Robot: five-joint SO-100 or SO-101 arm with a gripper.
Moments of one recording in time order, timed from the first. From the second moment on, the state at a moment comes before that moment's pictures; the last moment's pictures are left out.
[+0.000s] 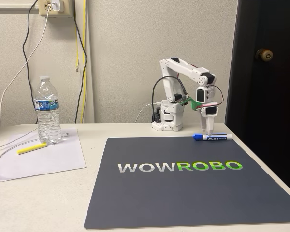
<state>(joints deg) -49.7 112.9 130.4 66.2 36.4</state>
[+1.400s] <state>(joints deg) -52.1 105.7 131.7 58.6 40.3</state>
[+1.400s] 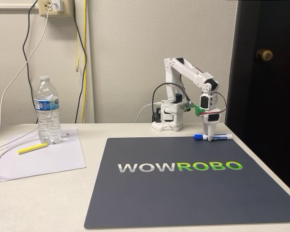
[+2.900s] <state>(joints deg) -23.0 125.4 110.7 57.9 -1.0</state>
